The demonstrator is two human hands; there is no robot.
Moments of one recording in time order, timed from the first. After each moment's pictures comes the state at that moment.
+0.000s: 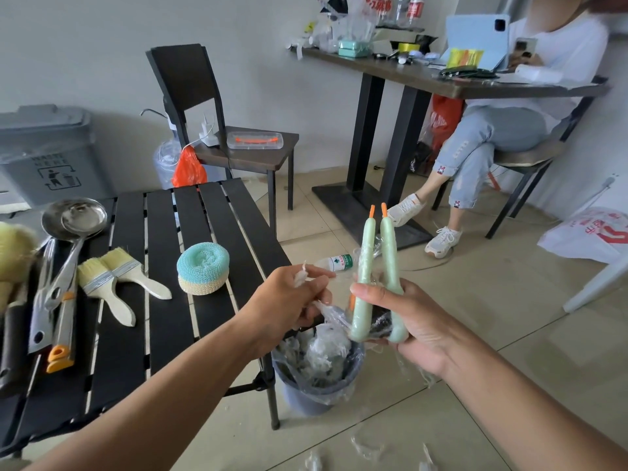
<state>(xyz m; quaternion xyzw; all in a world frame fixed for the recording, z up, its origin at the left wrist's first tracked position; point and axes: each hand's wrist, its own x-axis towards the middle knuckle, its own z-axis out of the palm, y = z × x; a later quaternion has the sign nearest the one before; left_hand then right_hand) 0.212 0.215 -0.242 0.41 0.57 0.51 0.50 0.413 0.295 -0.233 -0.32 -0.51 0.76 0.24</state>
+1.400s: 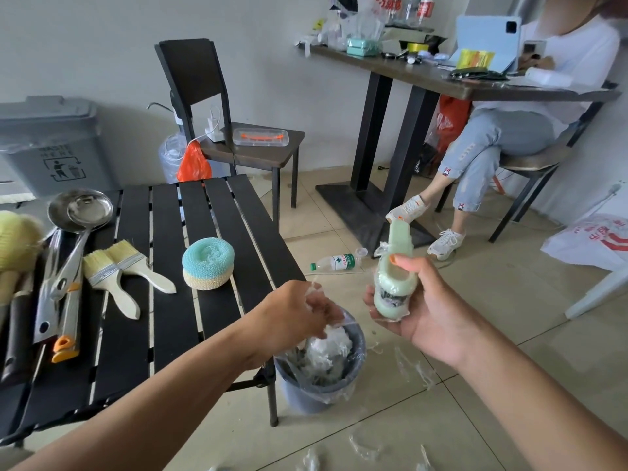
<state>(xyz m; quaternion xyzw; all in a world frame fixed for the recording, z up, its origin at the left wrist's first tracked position) 0.216 0.194 -0.233 0.53 0.65 0.36 0.42 0.420 0.316 -0.232 -0.34 -0.40 0.81 0.28</state>
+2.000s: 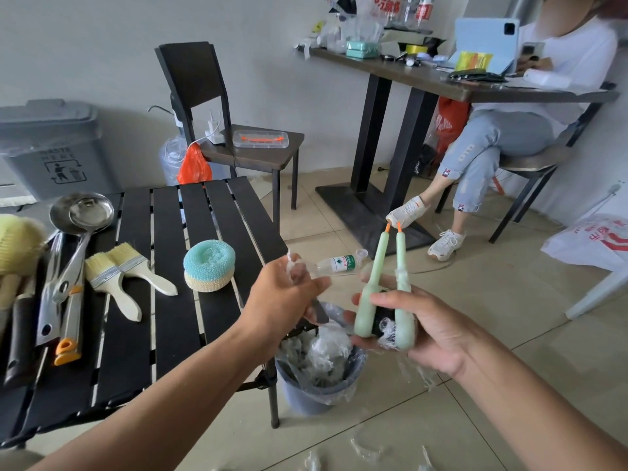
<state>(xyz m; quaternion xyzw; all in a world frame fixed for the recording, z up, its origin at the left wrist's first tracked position) 0.211 0.203 -0.237 0.39 0.60 0.58 0.39 0.422 0.302 -0.233 -0.26 -0.43 0.84 0.19</state>
